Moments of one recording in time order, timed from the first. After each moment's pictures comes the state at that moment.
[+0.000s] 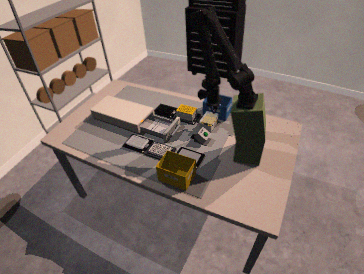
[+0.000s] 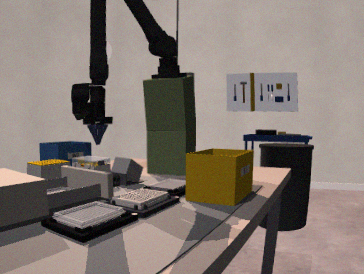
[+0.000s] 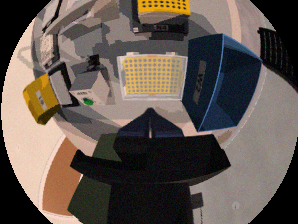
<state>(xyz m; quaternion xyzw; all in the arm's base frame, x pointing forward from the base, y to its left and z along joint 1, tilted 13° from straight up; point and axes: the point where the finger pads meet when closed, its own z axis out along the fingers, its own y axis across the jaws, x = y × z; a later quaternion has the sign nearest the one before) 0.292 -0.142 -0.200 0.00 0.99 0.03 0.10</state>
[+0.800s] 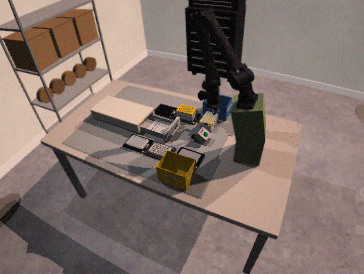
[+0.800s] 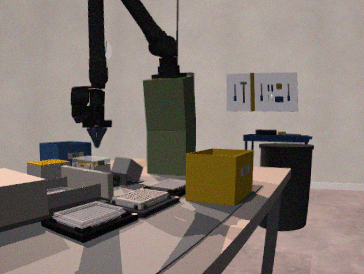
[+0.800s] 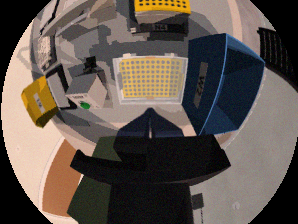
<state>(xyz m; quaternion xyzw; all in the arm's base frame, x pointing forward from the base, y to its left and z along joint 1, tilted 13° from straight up) 0.296 -0.144 -0.211 0.00 0.99 0.03 0.11</state>
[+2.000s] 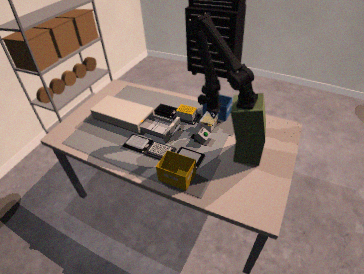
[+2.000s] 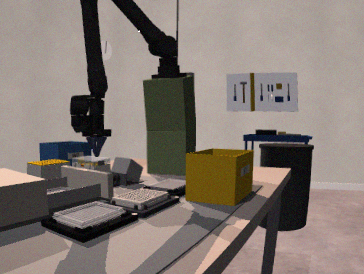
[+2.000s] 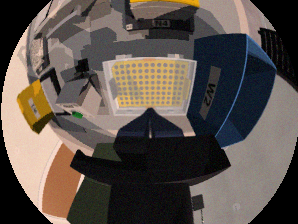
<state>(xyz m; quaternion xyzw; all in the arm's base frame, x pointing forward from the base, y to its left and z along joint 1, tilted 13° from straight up) 0.305 -0.143 -0.243 0.00 0.99 0.03 0.11</state>
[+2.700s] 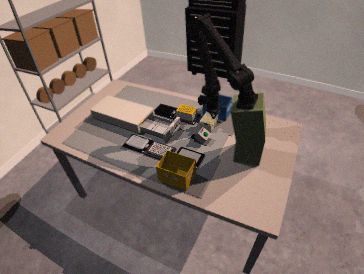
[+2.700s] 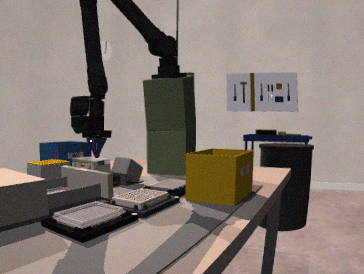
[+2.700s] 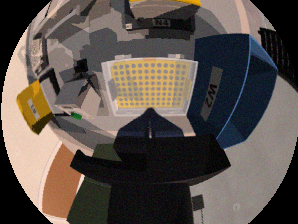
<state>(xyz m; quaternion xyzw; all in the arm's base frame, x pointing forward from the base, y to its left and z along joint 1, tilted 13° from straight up) 0.306 -0.143 -0.246 0.00 0.99 0.03 0.11</state>
